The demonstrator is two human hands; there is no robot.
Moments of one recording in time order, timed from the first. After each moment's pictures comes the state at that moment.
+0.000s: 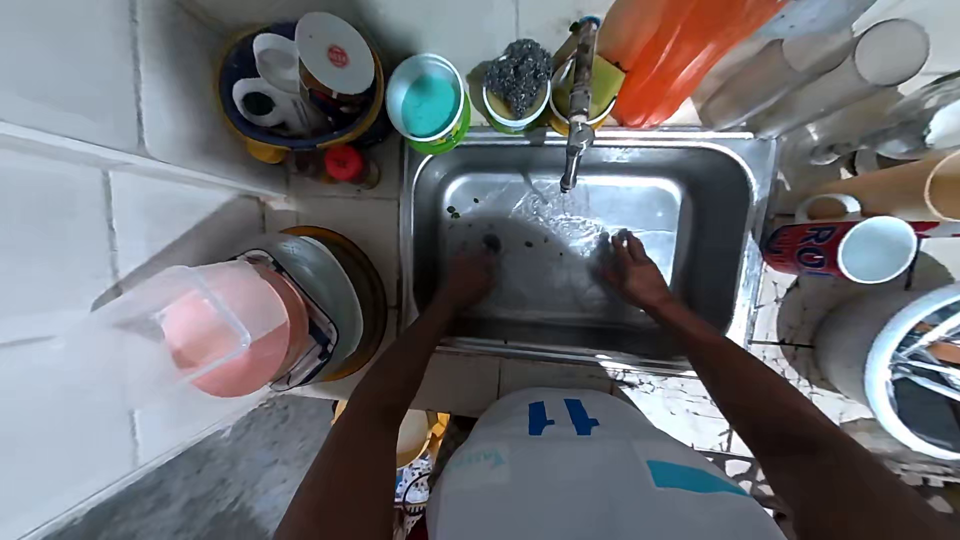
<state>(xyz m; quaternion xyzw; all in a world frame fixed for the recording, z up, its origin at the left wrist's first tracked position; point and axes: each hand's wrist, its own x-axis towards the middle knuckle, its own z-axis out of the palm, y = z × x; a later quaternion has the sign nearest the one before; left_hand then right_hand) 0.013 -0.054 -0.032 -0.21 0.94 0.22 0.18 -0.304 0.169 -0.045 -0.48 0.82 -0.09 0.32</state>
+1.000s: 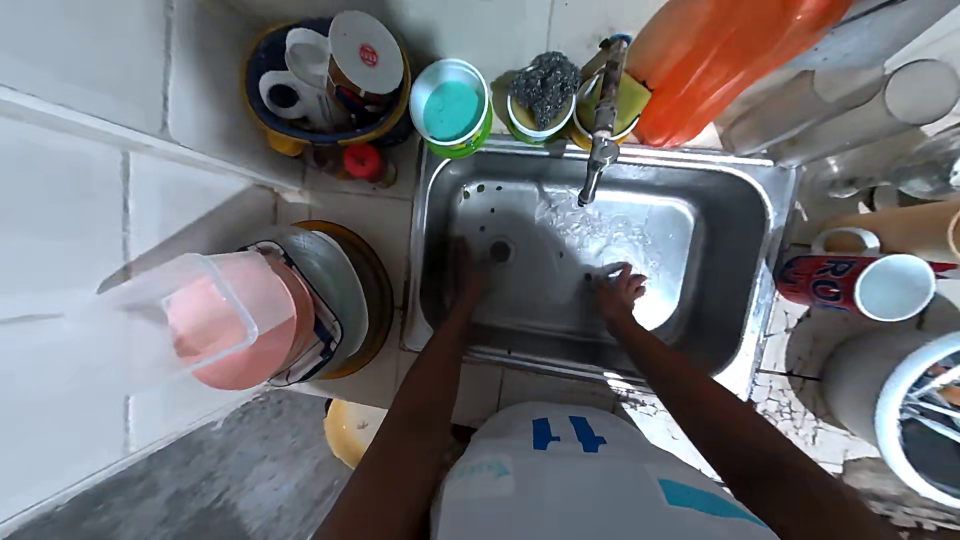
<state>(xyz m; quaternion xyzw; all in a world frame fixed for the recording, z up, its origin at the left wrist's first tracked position) -0.008 -0.044 -0.052 -0.60 0.73 0.33 0.04 -0.236 0.133 -0.045 -0.16 0.90 -0.12 0.38</state>
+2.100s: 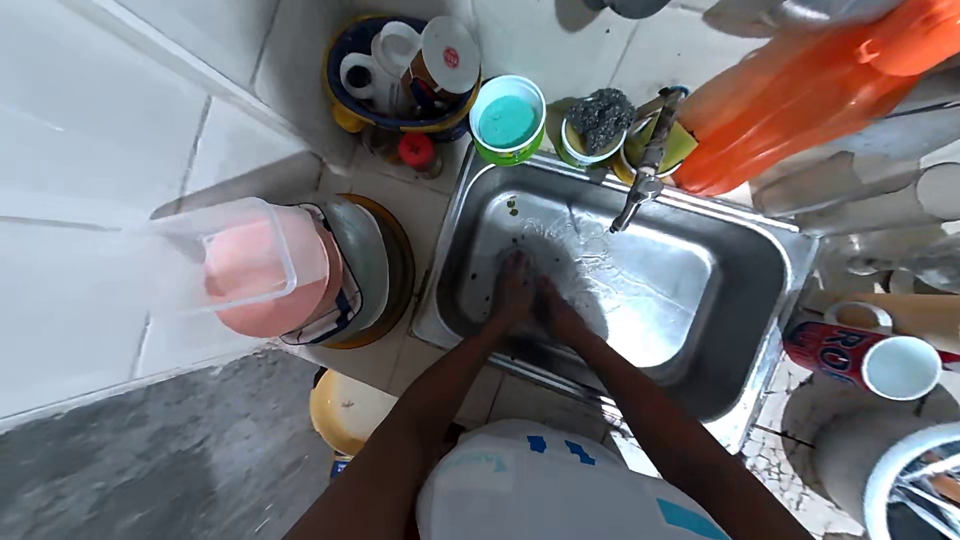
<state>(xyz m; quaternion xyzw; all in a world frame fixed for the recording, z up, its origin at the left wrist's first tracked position) -0.039 -0.007 -0.018 -0.57 0.69 0.45 -0.03 -0.177 0.082 -0.048 -0.57 0.66 -0.10 0.48</state>
